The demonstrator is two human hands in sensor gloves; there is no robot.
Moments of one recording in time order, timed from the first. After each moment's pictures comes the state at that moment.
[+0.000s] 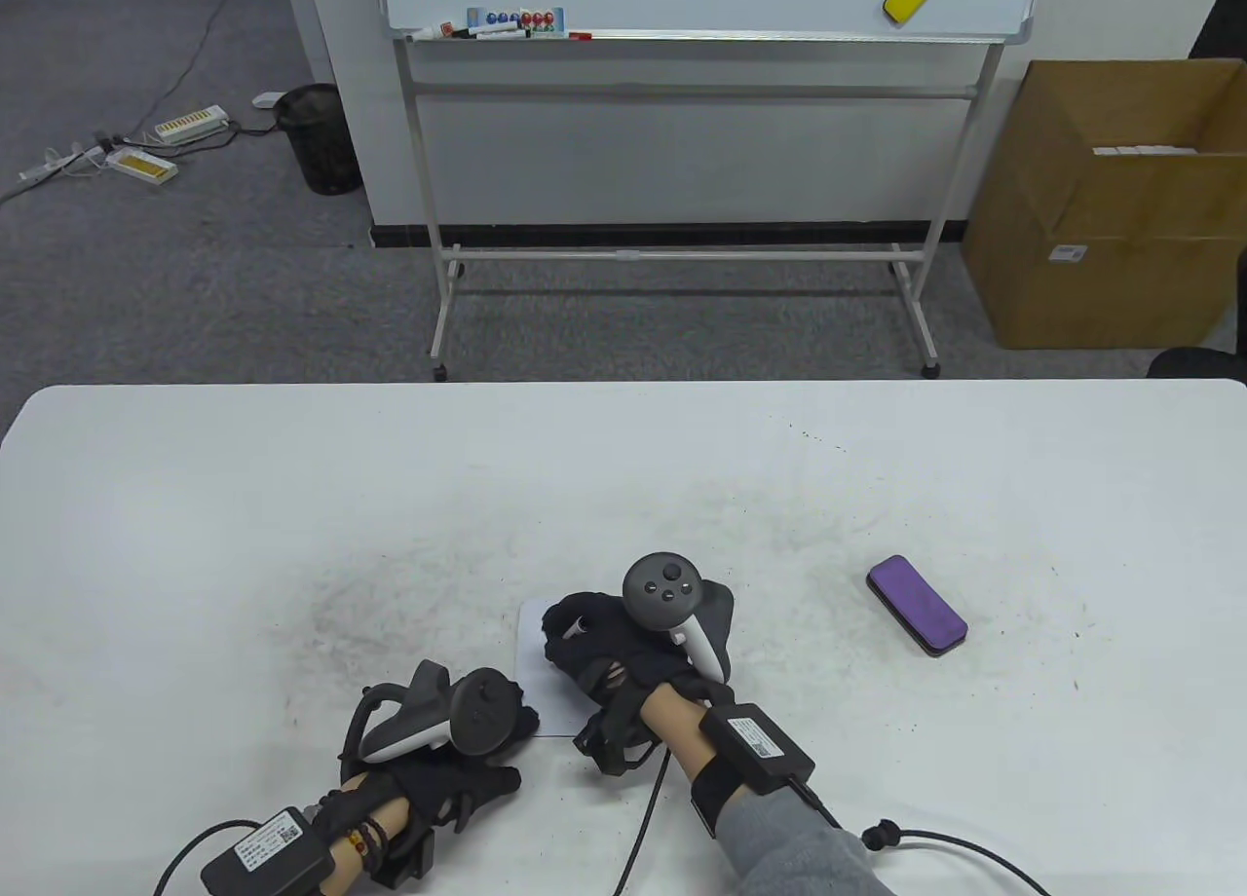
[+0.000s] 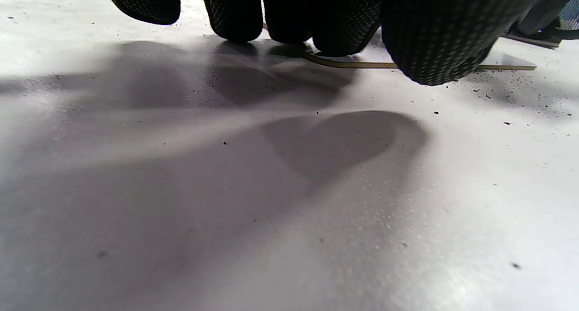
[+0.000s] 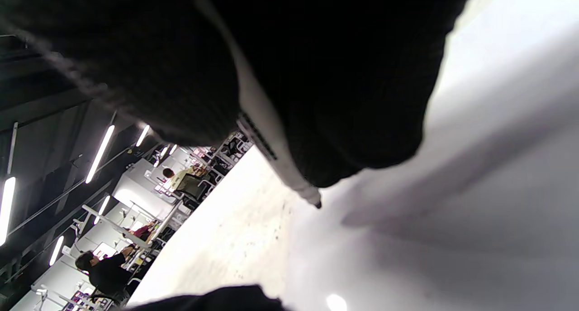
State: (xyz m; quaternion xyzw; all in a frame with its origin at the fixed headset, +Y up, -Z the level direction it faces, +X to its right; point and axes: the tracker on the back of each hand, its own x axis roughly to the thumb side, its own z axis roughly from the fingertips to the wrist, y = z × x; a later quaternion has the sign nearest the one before) left_hand -0.192 -0.762 -0.332 -0.19 -0.20 0.01 0.96; right_hand 0.004 -0.748 -0.411 0.07 0.08 0.89 0.44
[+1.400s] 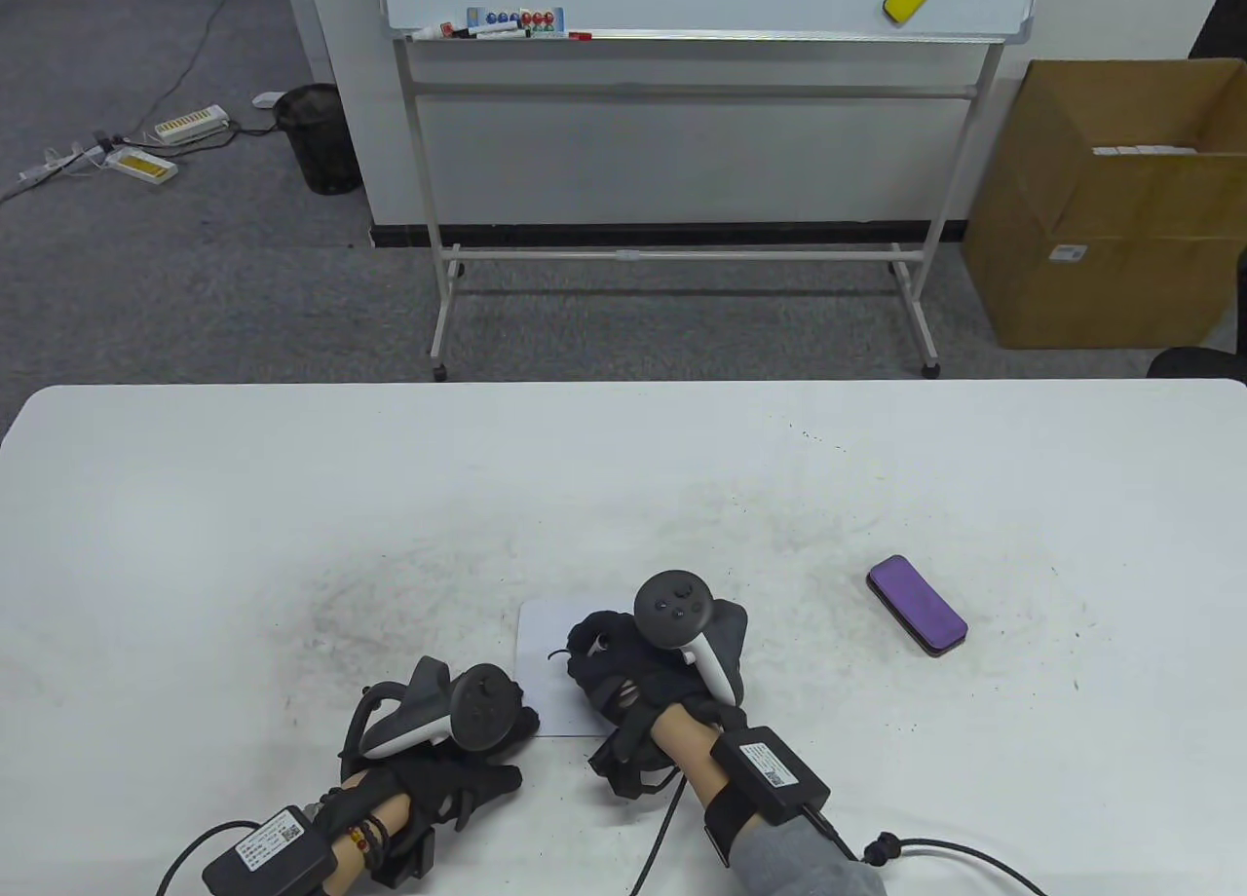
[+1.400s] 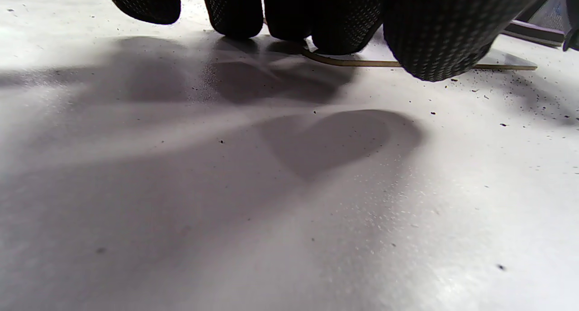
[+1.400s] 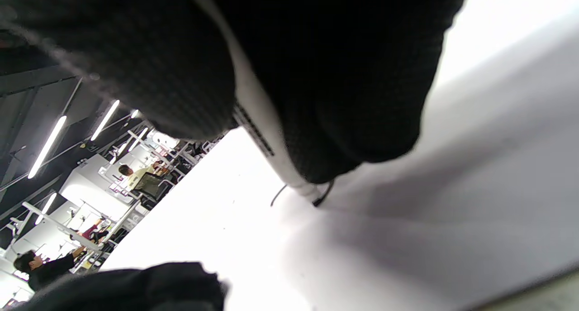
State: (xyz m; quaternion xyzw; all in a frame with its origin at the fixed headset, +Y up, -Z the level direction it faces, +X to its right) left_hand -0.192 -0.762 -0.334 -0.20 -0.20 0.02 0.96; right_hand 0.018 -0.747 -0.390 0.03 0.09 0.91 0.40
